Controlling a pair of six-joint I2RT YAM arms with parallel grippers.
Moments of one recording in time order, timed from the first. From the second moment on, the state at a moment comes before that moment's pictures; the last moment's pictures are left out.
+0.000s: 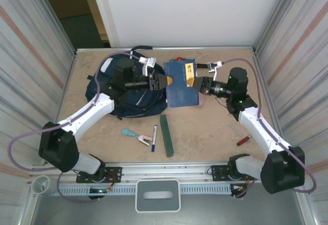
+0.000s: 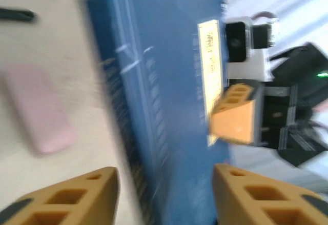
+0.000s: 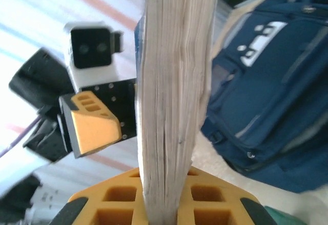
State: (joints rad) left arm -0.51 1.43 1.13 -0.01 0.70 -0.63; right arm 0.20 1.16 0.84 0.11 -0.90 0.85
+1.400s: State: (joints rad) left arm -0.17 1.65 1.37 -0.31 0.58 -0.33; right arm 0.33 1.21 0.79 -0.13 -0.45 0.88
